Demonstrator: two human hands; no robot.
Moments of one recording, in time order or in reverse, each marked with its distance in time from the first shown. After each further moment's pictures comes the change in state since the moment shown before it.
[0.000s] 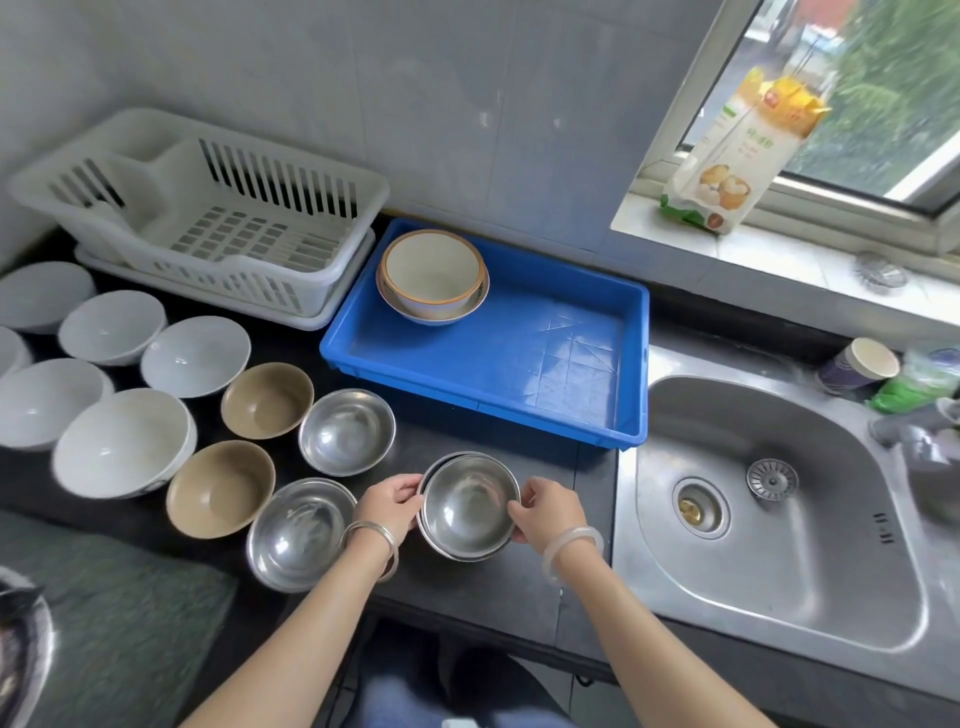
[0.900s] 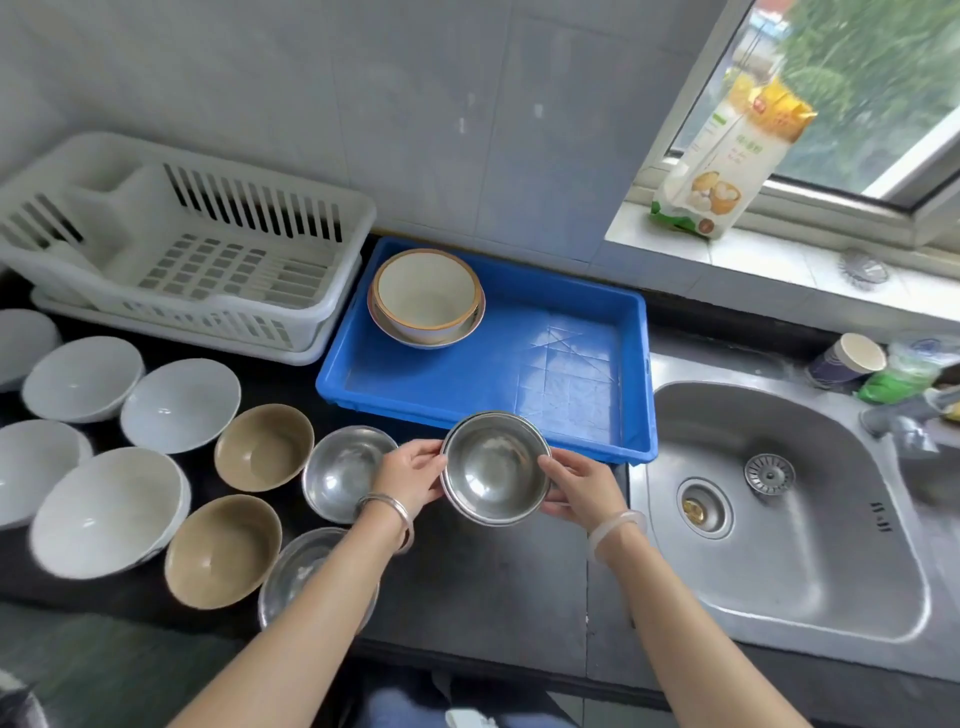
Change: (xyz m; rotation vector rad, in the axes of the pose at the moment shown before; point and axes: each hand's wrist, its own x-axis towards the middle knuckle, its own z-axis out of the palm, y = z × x) left_hand 0.017 0.087 -0.009 -0.162 -0.125 0.043; right_hand 0.034 -0.021 -0.028 0.819 0.006 0.079
